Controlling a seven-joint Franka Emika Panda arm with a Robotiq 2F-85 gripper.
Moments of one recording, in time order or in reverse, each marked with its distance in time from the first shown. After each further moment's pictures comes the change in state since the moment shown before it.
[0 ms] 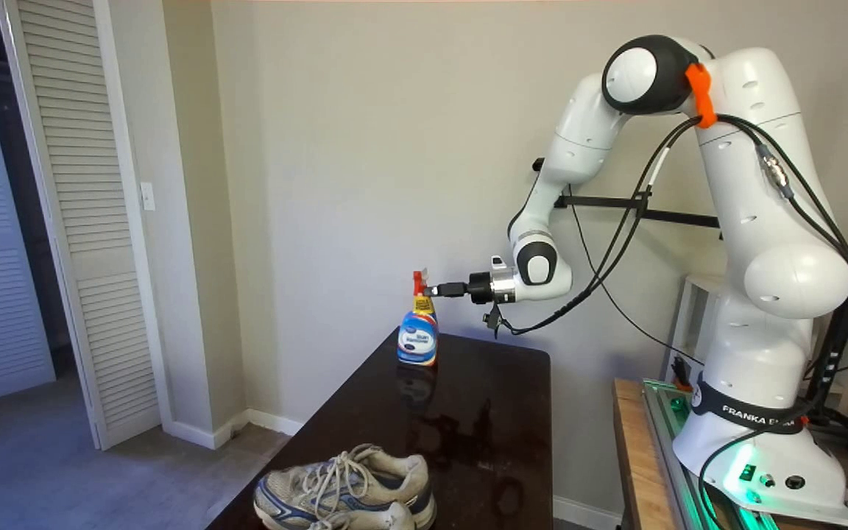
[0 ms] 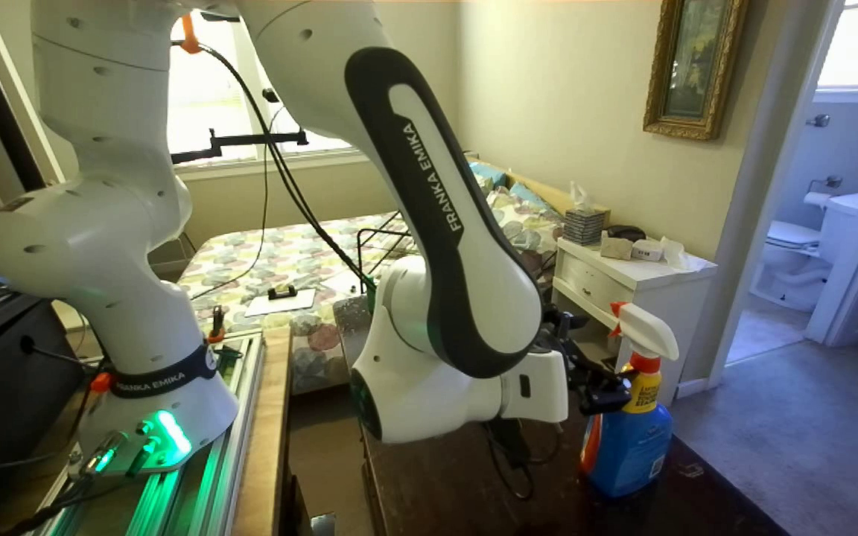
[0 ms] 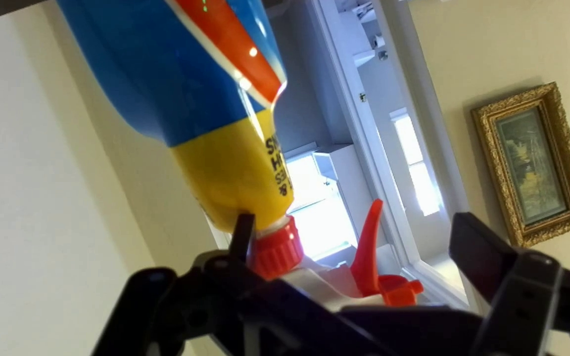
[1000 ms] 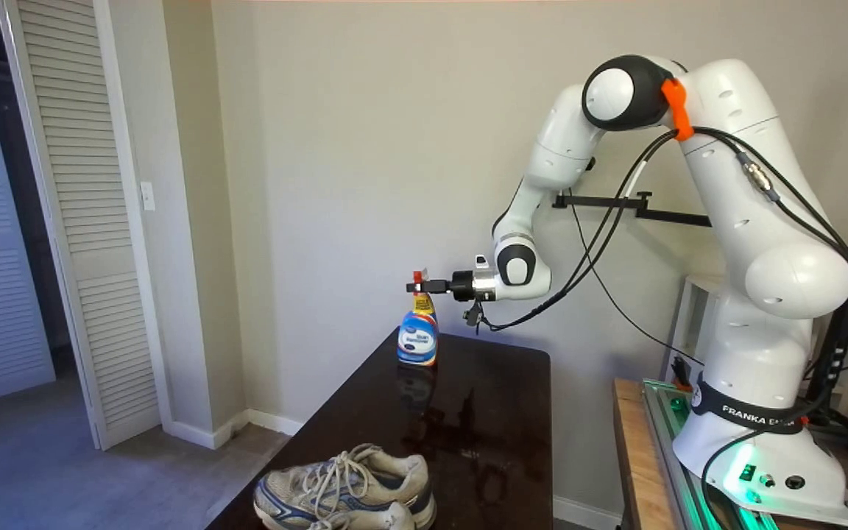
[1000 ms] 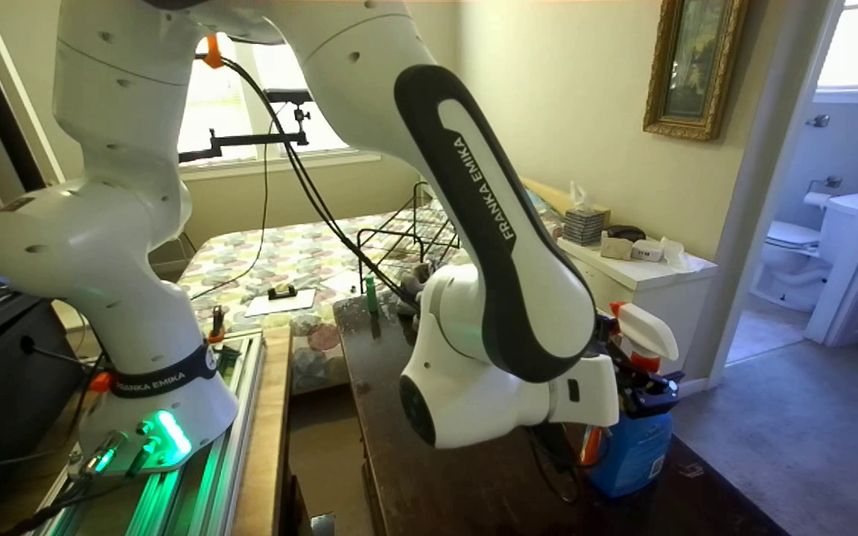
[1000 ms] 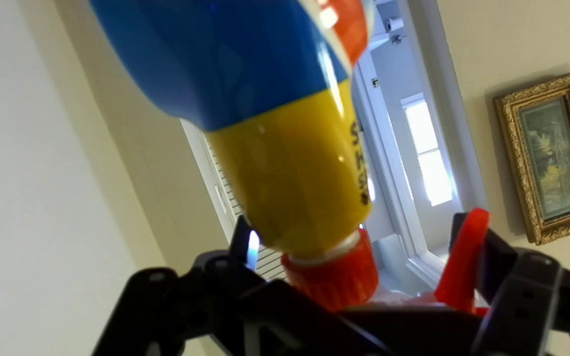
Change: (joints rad) arm 0.009 0.108 0.019 0.155 0.072 0.014 0.007
